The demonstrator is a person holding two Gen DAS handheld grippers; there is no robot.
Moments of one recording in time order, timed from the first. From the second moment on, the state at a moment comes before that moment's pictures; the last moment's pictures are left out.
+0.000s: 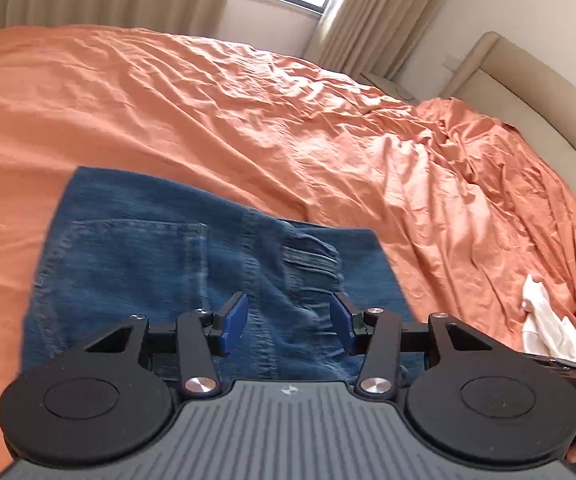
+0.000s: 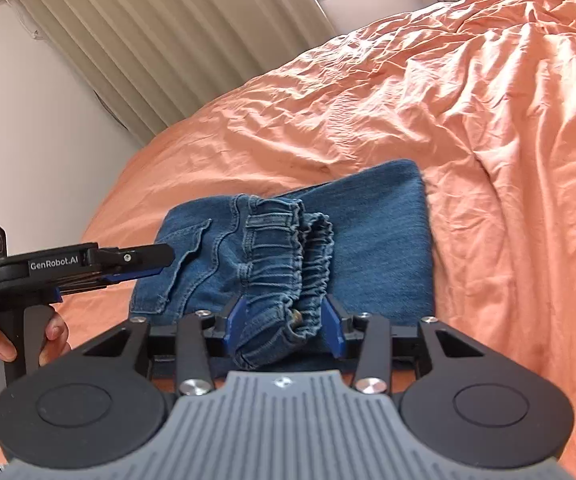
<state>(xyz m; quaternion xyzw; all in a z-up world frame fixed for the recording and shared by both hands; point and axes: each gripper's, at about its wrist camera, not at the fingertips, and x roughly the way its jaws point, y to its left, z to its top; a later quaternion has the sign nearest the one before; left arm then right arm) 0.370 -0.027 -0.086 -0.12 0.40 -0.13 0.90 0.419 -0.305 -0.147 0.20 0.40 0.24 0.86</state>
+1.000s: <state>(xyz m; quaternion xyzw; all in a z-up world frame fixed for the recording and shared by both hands) 0.380 0.129 -0.111 -0.22 0.37 -0.04 0.90 0.532 -0.257 -0.067 0.21 0.37 0.26 0.86</state>
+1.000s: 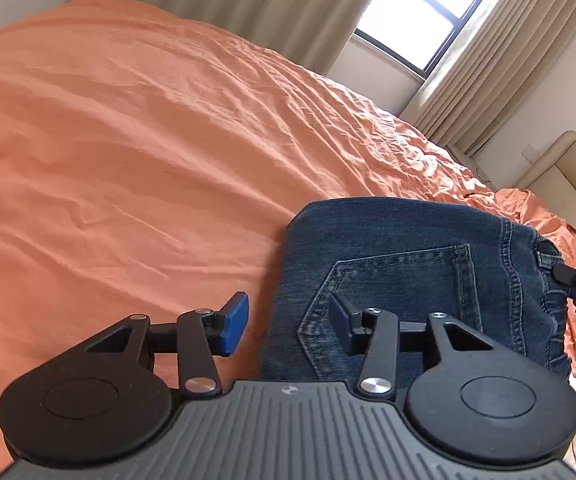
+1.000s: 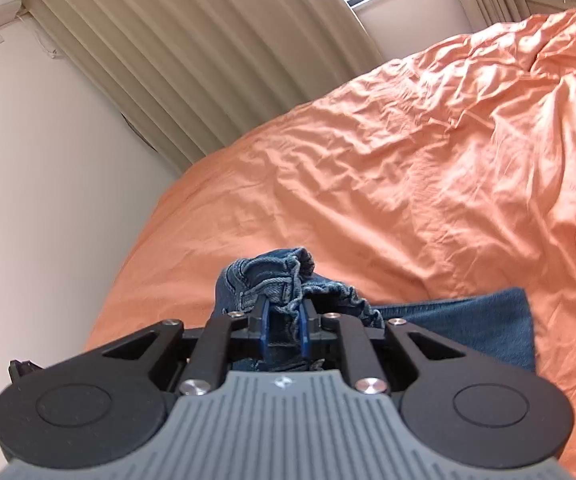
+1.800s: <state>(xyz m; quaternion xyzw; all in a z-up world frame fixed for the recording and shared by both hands) 0.330 0.081 -0.124 -0.13 0.42 -0.10 0.89 0.435 -0.350 -0.168 0.25 0.39 0.09 0.88</state>
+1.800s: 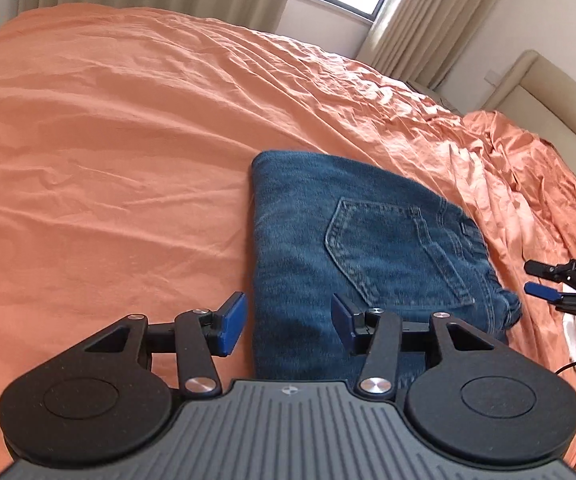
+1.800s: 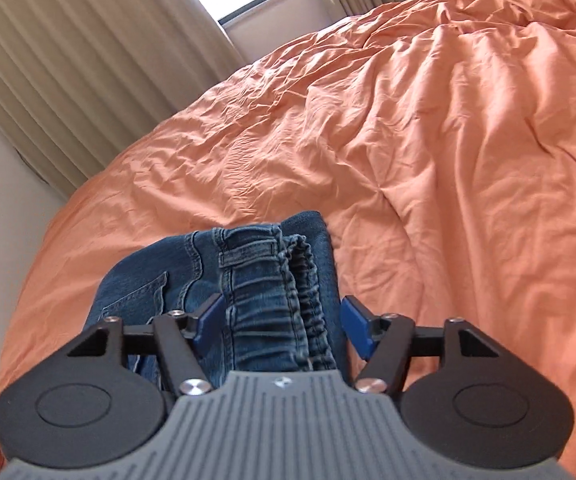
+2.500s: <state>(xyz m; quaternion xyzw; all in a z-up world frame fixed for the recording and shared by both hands) 0.287 0.043 -0.164 0.05 0.46 -0.07 0.88 0.406 -0.375 -0.246 0.44 0.35 0.10 0.82</state>
